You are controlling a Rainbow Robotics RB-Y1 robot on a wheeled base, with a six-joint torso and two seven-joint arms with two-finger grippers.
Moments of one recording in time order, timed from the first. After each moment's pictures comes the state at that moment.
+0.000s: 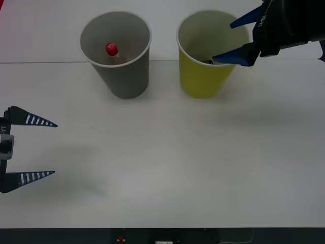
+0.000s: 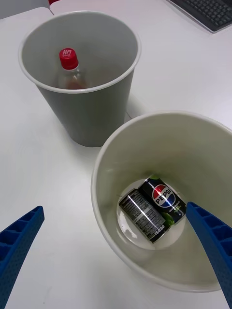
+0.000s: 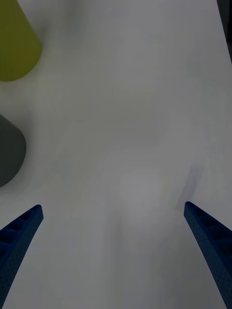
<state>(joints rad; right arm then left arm) -0.78 -1.00 0.22 -1.78 1.66 -1.19 -1.03 0.26 1.13 0.26 -2.01 -1.31 -1.13 -0.09</state>
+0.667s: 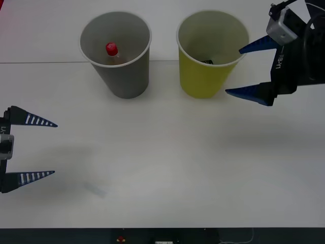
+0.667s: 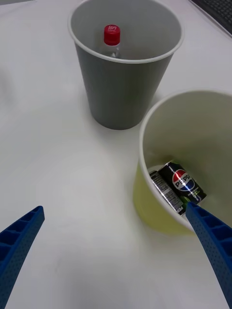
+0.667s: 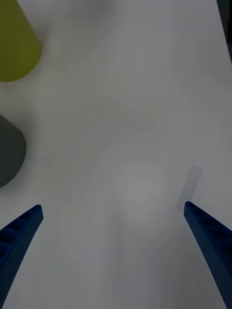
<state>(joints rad) -0.44 -1.08 0.05 -2.01 1.57 -1.12 -0.84 0.26 1.13 0.26 -2.01 -1.31 -1.13 -0.09</state>
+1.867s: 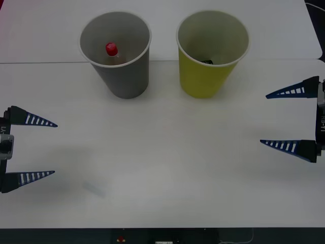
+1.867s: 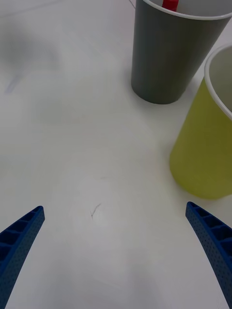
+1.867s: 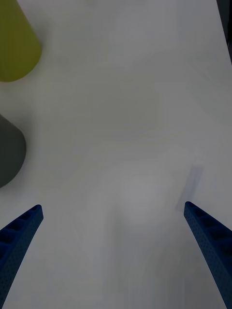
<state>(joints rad) 0.08 -1.10 -0.21 -2.01 1.26 -1.09 -0.26 0.26 1.13 0.26 -2.01 -1.31 -1.13 -0.09</state>
